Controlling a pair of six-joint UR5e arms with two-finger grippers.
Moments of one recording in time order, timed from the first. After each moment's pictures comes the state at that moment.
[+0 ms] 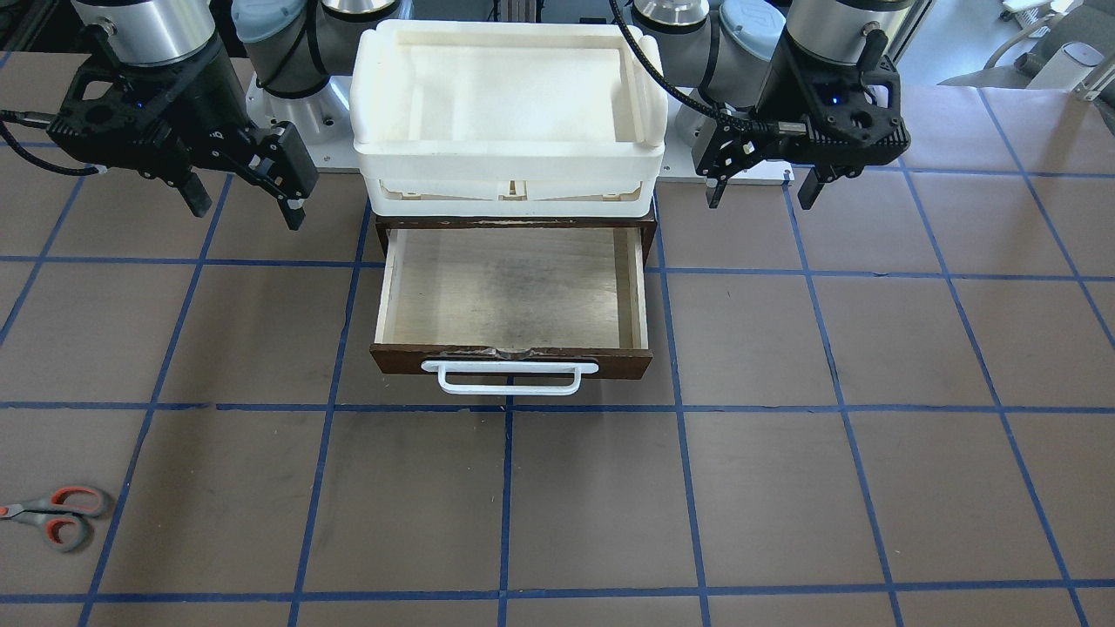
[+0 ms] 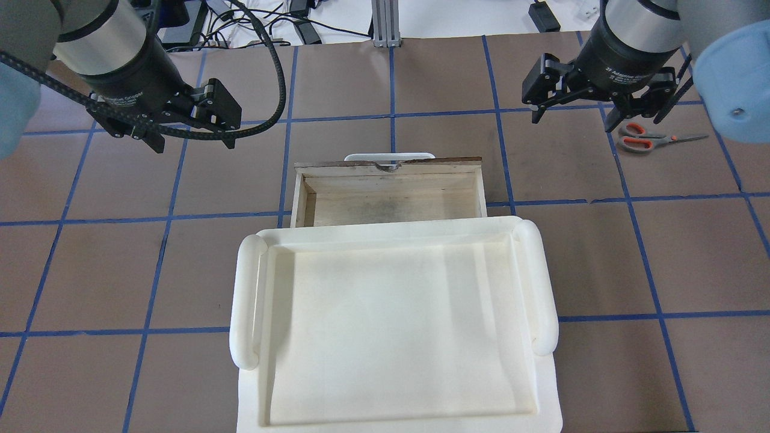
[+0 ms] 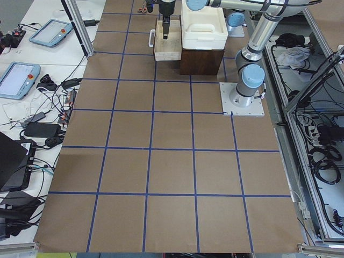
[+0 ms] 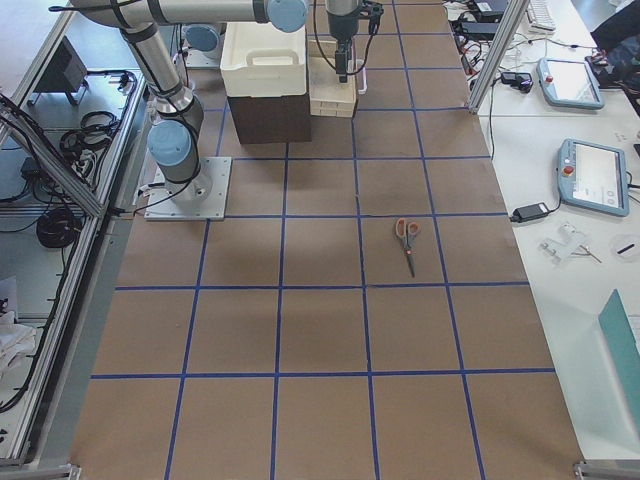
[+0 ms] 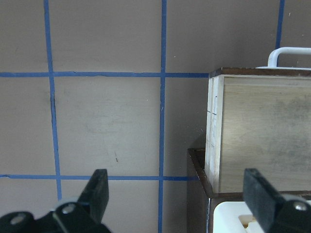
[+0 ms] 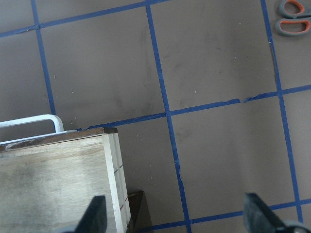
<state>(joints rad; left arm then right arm) -1.58 -1.51 -1.57 -1.57 1.57 -0.03 1.56 -1.63 1.62 -1.68 -1.55 0.17</state>
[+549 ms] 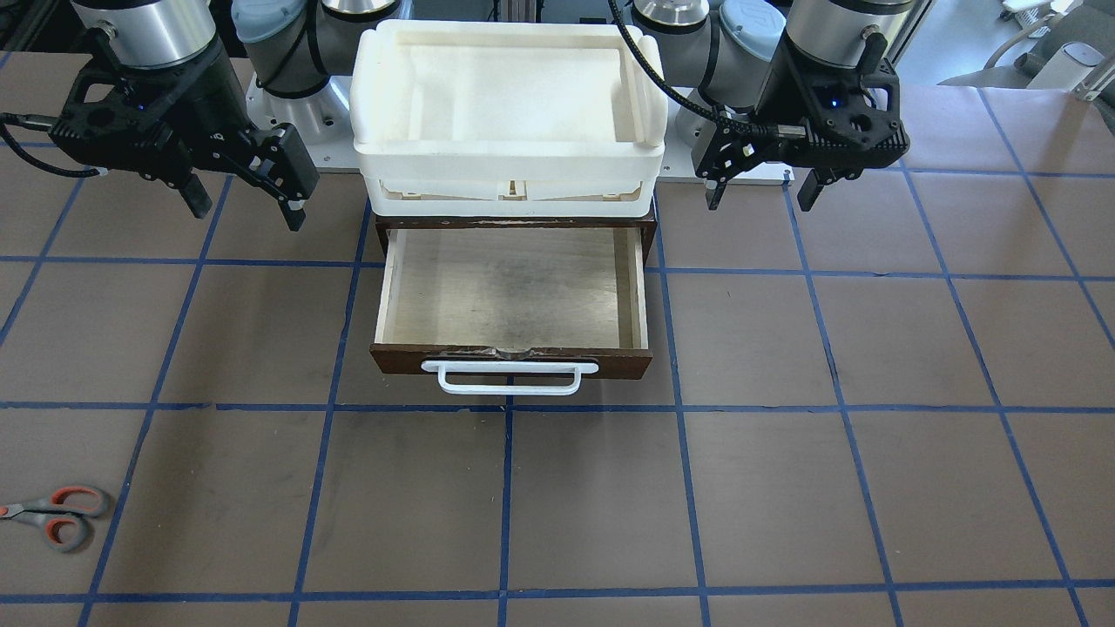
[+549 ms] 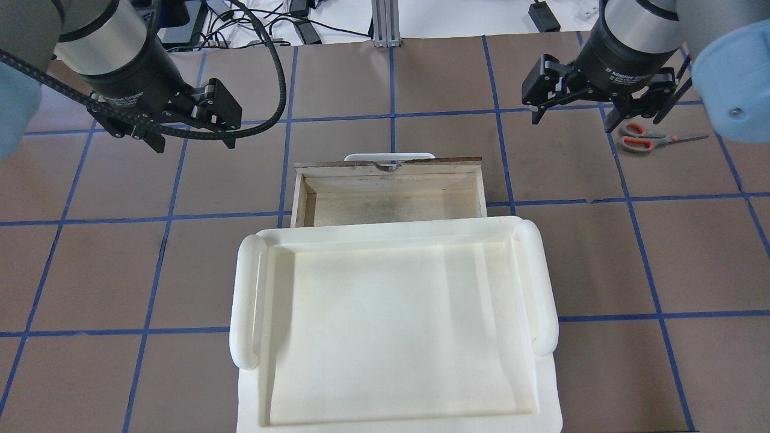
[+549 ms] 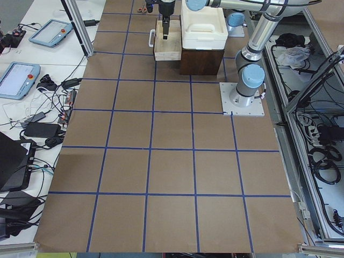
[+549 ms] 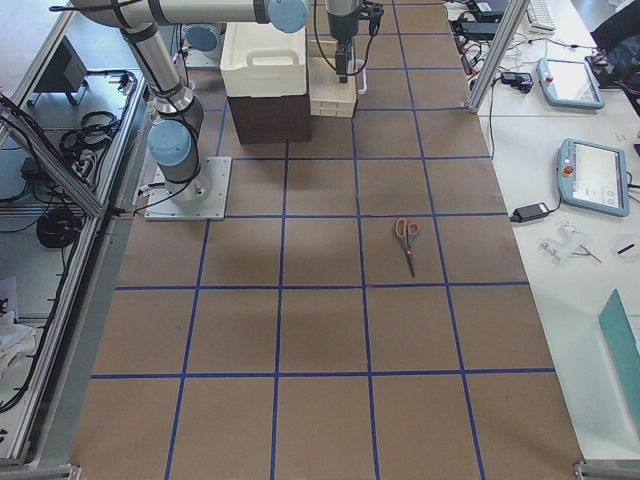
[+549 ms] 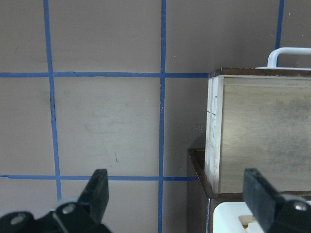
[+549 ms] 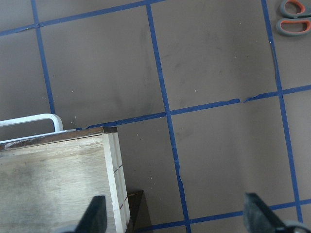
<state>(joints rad) -1.58 -1.51 -1.57 -1.57 1.57 -0.03 1.56 -1.63 1.62 -1.68 -1.55 0.17</state>
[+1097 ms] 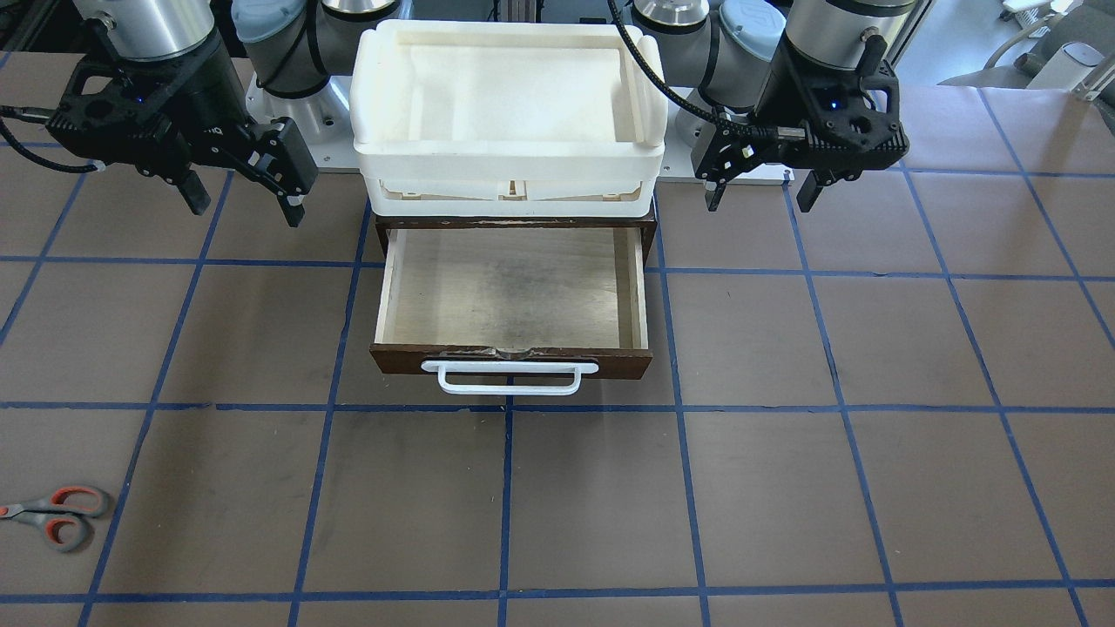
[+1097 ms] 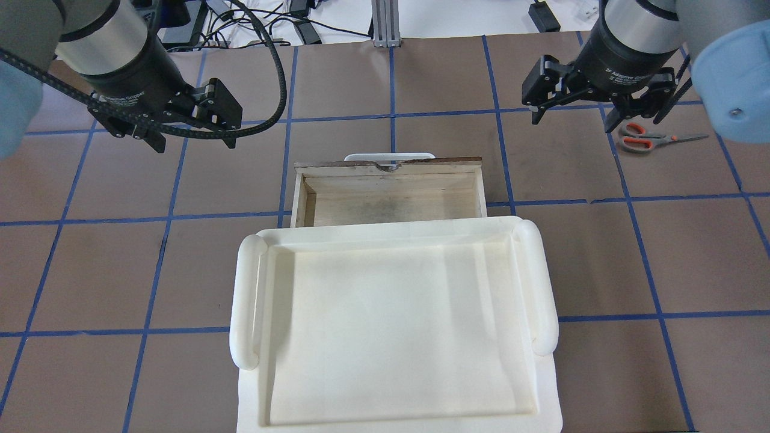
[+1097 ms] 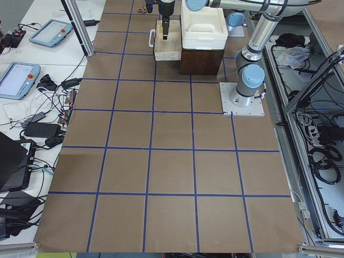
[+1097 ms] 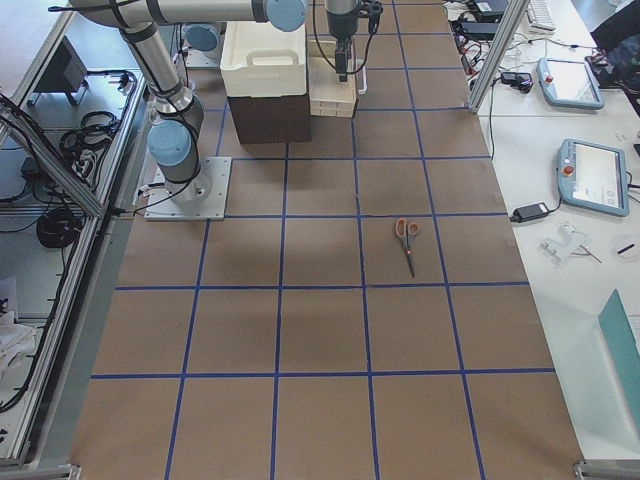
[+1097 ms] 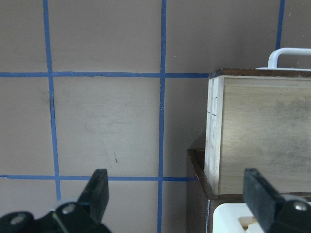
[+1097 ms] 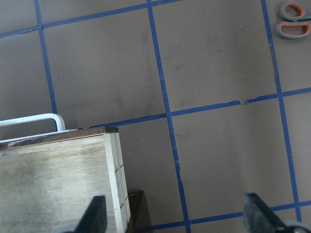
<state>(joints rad) -1.58 -1.52 -1.57 -1.57 1.57 -0.03 1.56 -1.64 1.62 -1.69 -1.55 0.16</state>
